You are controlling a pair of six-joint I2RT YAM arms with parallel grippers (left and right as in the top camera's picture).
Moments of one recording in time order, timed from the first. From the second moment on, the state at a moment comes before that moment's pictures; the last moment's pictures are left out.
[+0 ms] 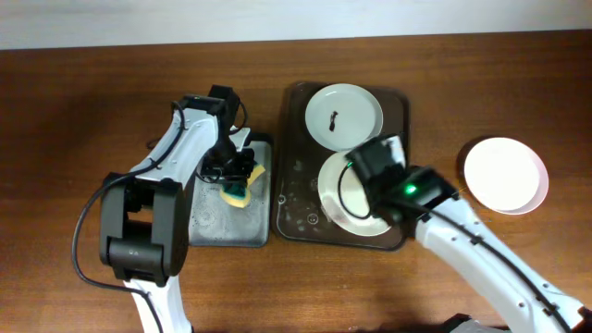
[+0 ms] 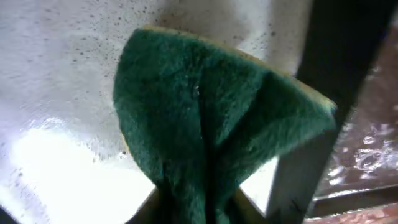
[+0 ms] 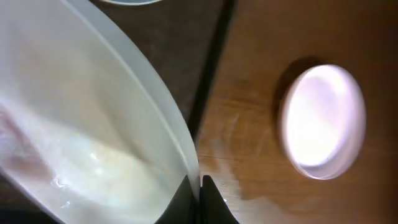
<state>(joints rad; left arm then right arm) -0.21 2.07 1.56 -1.15 0.19 -0.07 0.57 1.39 1.11 -1.00 0.54 0.25</state>
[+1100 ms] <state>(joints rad) -0.21 1.58 1.51 -1.19 0.17 -0.06 0.88 1.36 1.36 -1.18 1.02 0.34</state>
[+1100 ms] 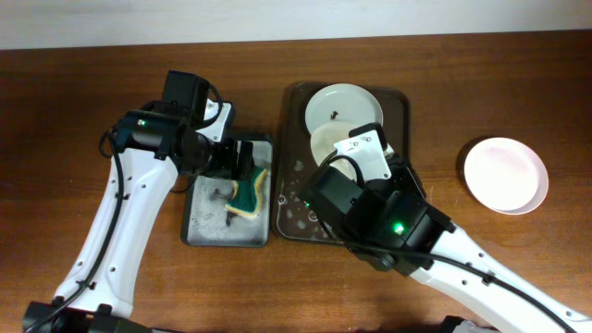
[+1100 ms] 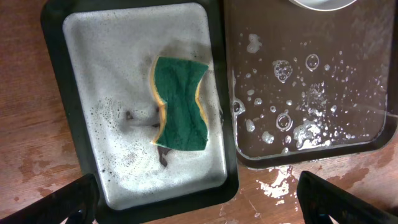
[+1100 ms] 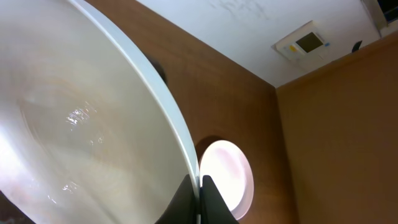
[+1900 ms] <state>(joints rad) -0.21 1.58 1.51 -1.19 0.17 -0.06 0.86 1.45 1.32 -1.19 1.00 0.39</state>
